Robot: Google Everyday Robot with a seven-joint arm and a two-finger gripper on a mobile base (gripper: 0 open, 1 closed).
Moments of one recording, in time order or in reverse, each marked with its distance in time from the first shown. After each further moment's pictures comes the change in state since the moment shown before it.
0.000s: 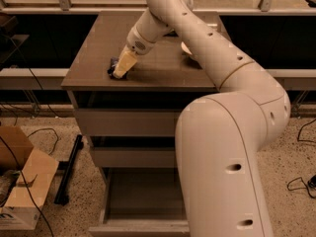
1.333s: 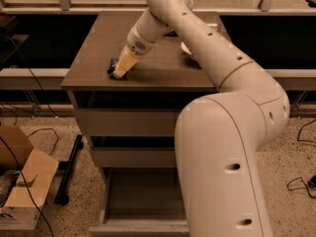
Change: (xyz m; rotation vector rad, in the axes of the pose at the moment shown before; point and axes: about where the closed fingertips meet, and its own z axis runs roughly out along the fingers) arm -0.001 0.000 0.000 -0.002 0.001 0.000
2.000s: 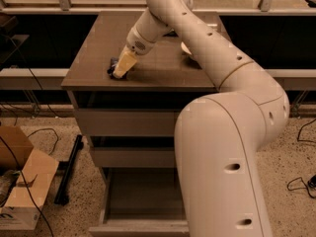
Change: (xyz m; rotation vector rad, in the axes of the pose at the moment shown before) arm 0.000 0.000 0.000 0.000 0.000 0.000
